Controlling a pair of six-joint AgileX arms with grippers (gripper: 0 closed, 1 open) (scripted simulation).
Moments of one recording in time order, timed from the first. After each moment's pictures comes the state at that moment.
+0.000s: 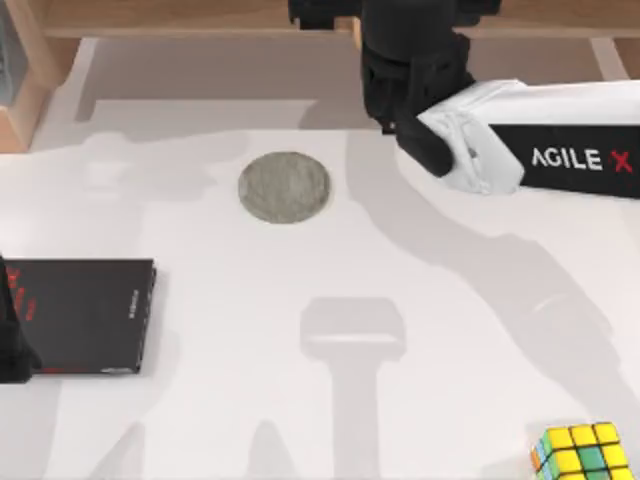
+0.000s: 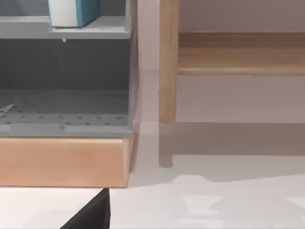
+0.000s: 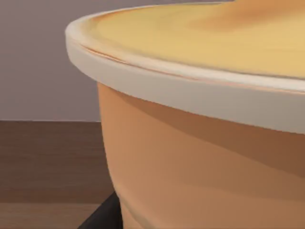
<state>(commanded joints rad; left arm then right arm) 0.00 0.00 0.00 0.00 0.00 0.00 0.62 2.14 1.48 0.64 0.66 0.01</state>
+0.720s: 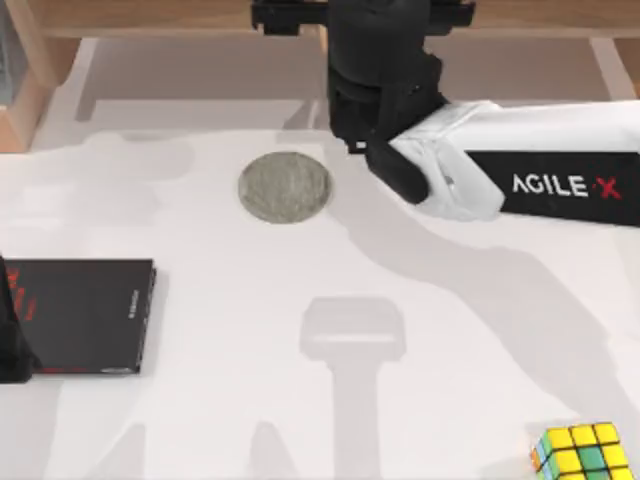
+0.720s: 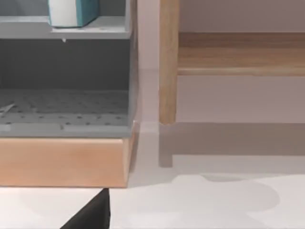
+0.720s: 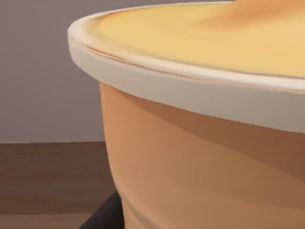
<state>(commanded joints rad) 0.00 0.00 0.00 0.00 0.00 0.00 0.71 2.12 1.45 0.70 0.72 0.02</state>
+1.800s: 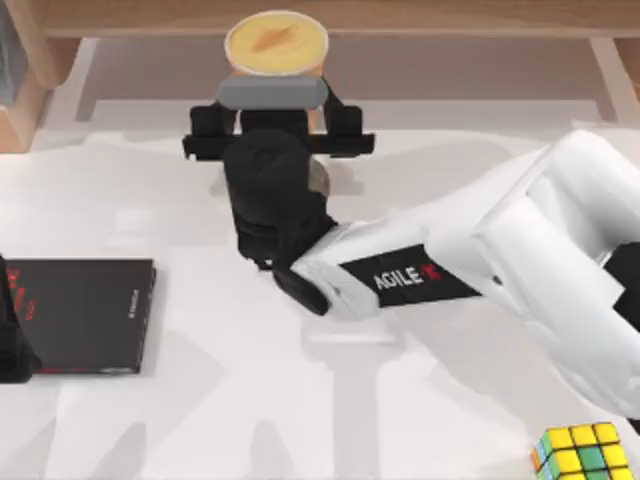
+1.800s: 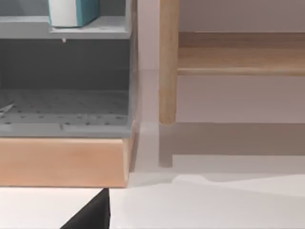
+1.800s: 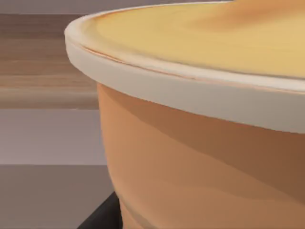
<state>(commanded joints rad) 0.00 0.00 0.00 0.00 0.00 0.00 0.84 2.48 1.57 0.89 0.88 0.01</state>
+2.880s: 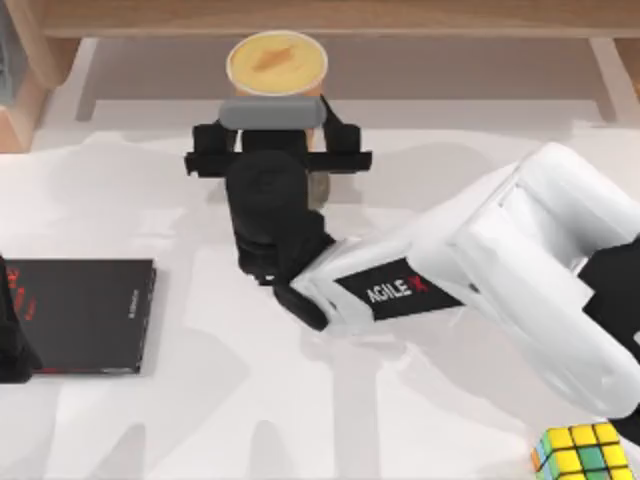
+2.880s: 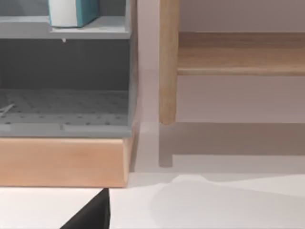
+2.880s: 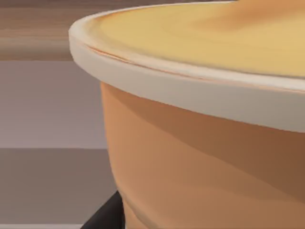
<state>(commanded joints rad) 0.00 0.00 0.00 0.00 0.00 0.00 0.84 2.54 1.57 0.95 0.88 0.01</state>
